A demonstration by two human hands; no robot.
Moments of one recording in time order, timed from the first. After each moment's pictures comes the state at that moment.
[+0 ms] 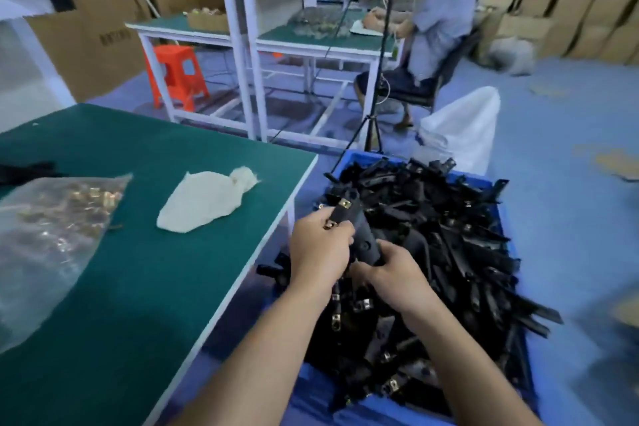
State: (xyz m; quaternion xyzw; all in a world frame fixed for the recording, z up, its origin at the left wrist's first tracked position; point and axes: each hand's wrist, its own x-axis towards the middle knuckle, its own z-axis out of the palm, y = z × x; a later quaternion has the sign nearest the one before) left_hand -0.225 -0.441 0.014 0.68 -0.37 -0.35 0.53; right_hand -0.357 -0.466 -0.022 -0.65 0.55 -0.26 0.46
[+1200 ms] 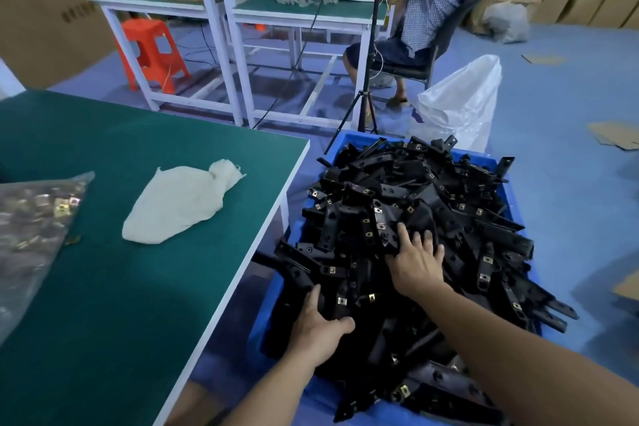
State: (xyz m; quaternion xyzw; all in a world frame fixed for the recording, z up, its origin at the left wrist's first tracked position) left_hand -0.208 -0.436 -0.179 0.73 -0.36 -0.52 0.28; right_hand -0.398 -0.584 -0.162 -0.71 0.68 0.01 0.16
